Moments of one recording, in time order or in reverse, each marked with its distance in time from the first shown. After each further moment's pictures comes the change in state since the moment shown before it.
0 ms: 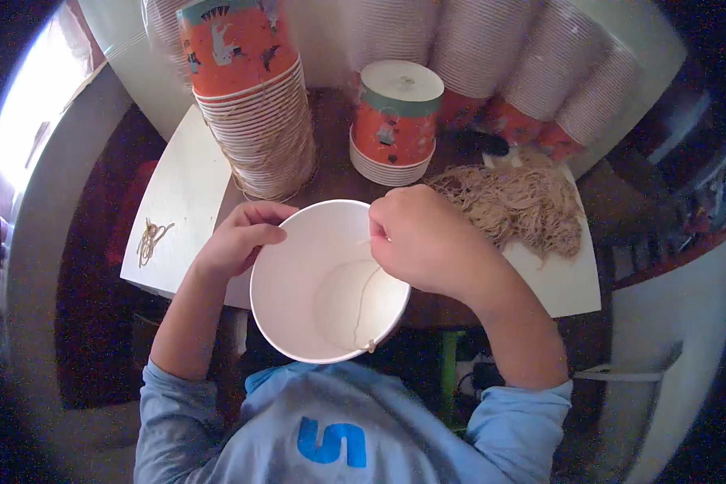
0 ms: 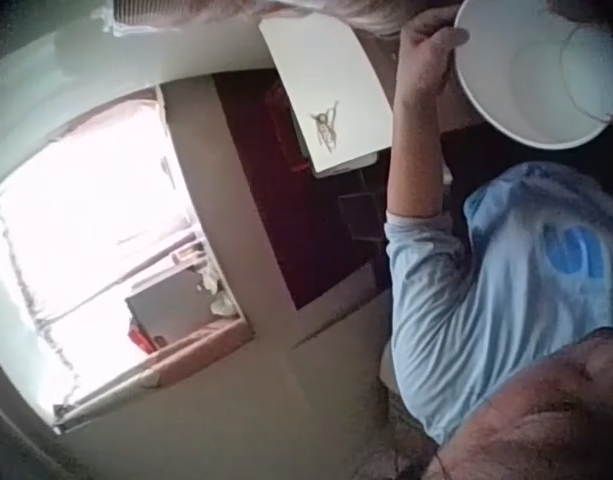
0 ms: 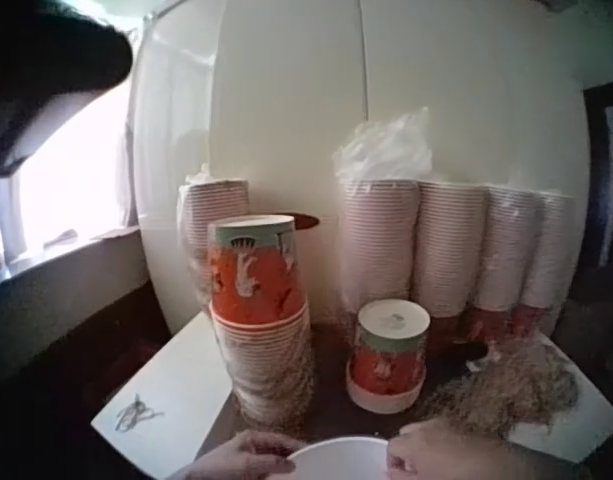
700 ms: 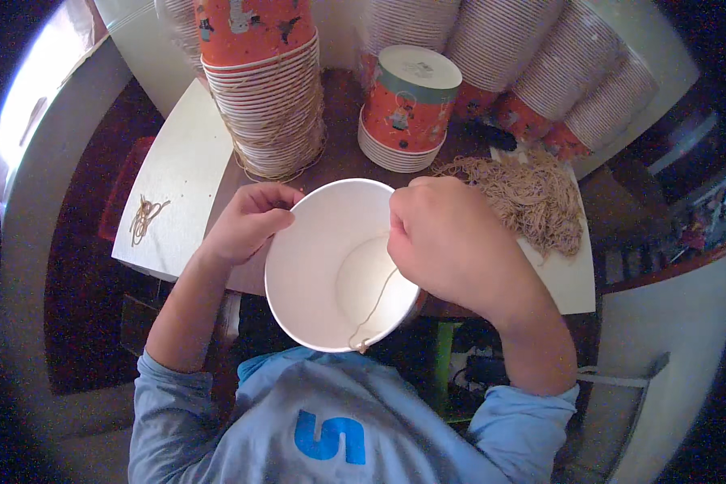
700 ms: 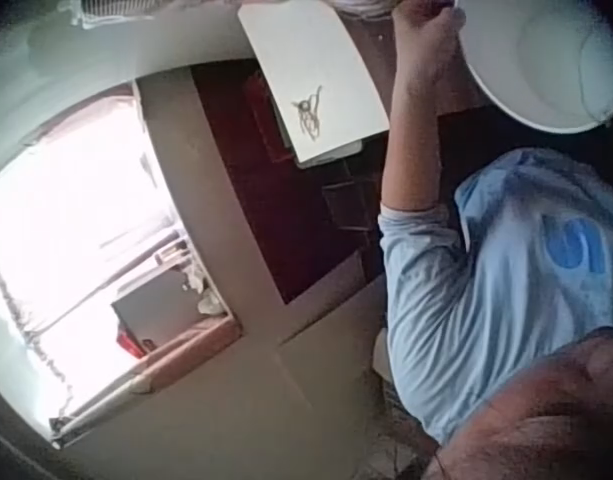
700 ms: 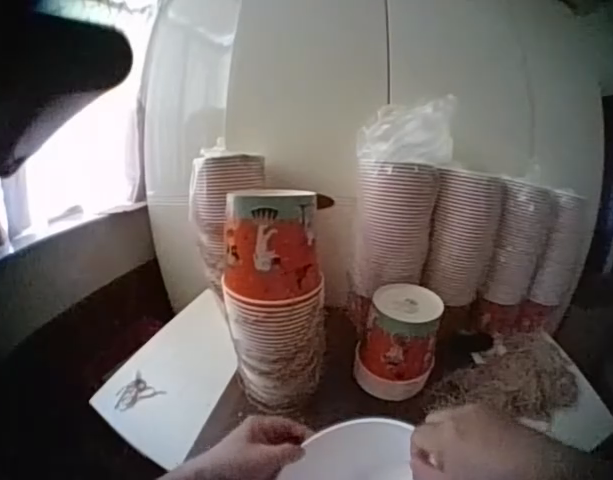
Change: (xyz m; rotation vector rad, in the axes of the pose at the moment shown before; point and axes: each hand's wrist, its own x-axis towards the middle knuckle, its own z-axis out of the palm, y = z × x) left_hand -0.002 -0.013 0.005 0.178 0.117 0.168; right_hand -0.011 -0.019 -0.004 -0.152 0.073 -0.013
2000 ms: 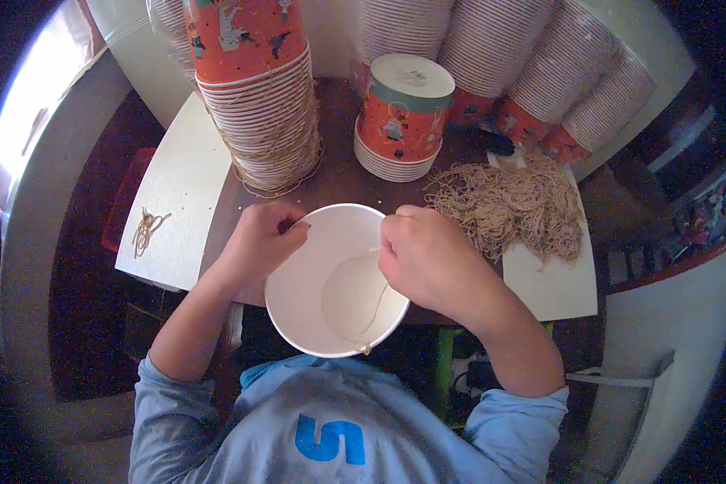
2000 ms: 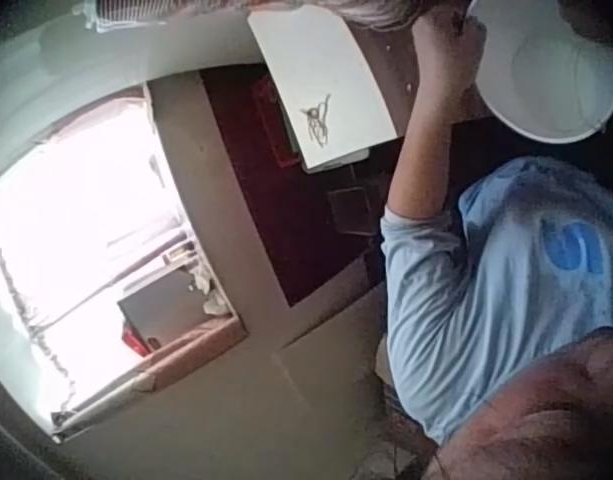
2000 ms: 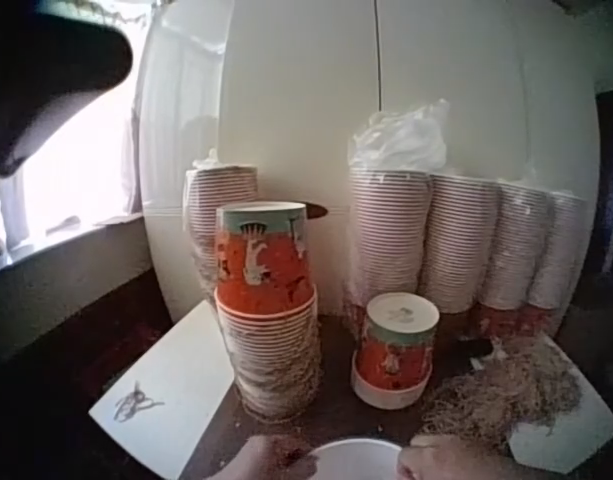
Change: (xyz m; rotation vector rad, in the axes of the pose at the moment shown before) left_hand 0.002 0.006 0.023 0.688 0.206 0.055; right_hand -0.003 0.024 0.036 0.095 0.021 -0.027
